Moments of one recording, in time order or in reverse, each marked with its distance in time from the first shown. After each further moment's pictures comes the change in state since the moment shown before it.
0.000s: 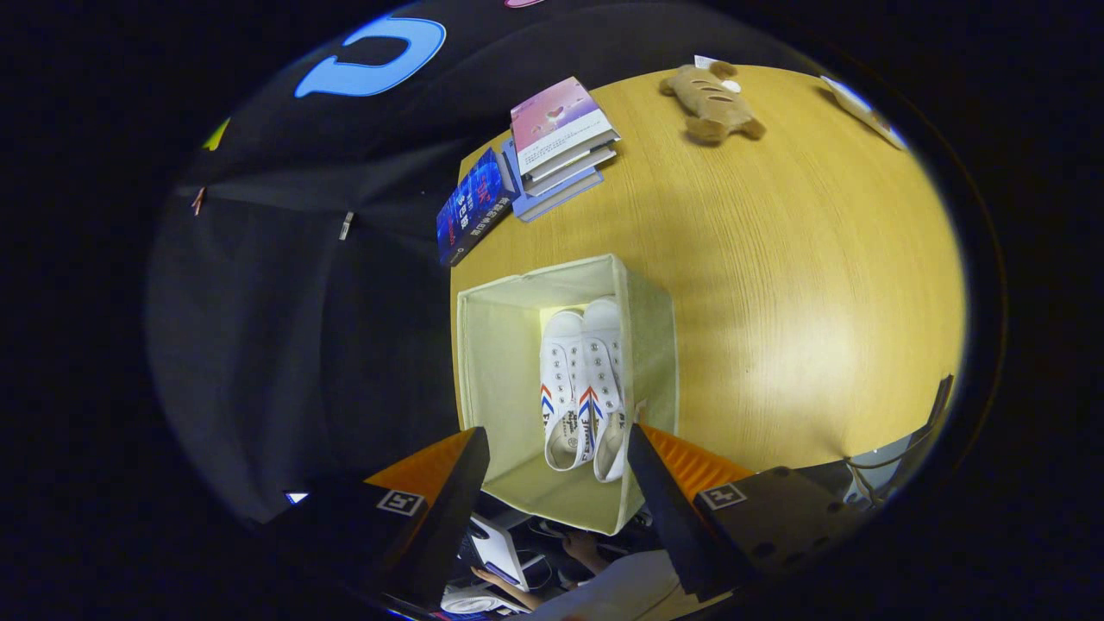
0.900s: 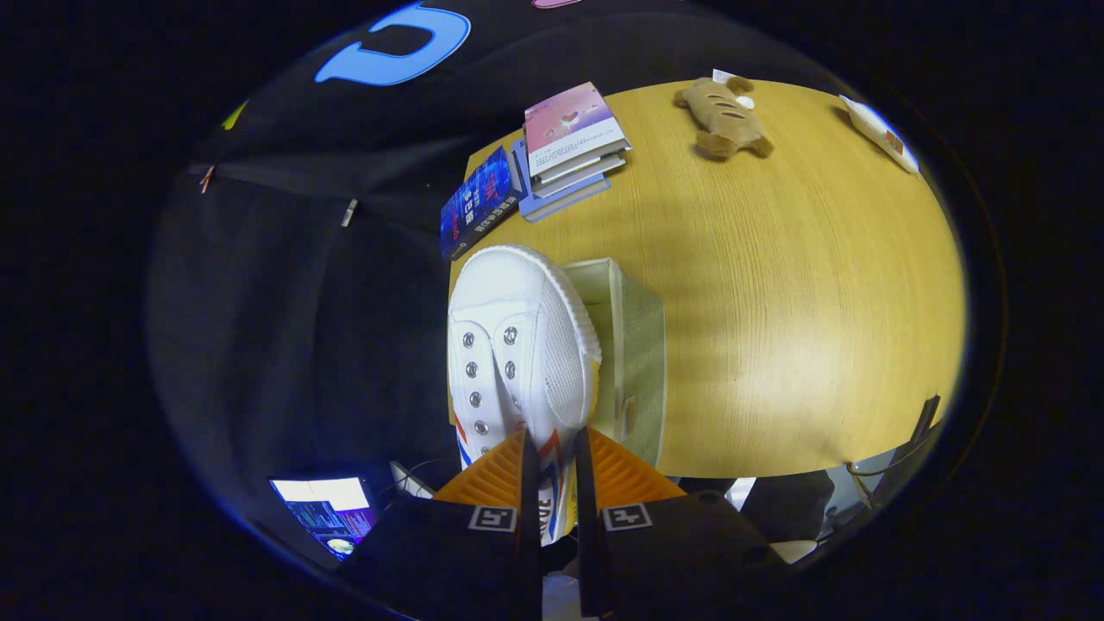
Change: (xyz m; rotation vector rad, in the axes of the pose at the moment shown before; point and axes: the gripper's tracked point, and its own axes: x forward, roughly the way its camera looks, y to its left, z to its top) arm 0.004 0.003 -0.006 -0.078 0.023 -0.059
